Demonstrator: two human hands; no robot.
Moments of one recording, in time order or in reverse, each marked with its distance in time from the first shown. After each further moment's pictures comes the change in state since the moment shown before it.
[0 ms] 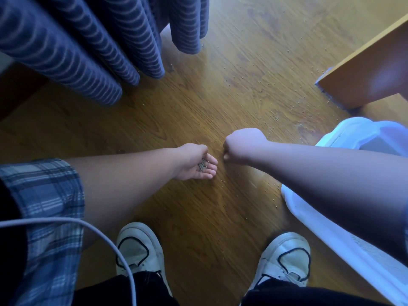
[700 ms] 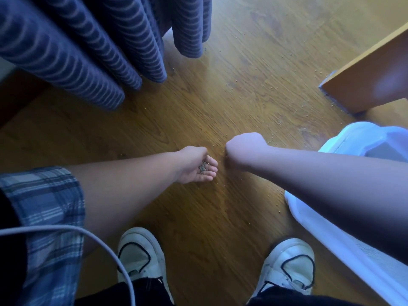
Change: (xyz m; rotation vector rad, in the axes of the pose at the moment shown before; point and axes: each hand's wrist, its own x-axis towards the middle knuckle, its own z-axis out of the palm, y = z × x) left_hand 0.007 0.002 -0.004 -0.042 0.023 0.008; right_hand 0.007 -0.006 0.004 -0.096 -0.035 0.025
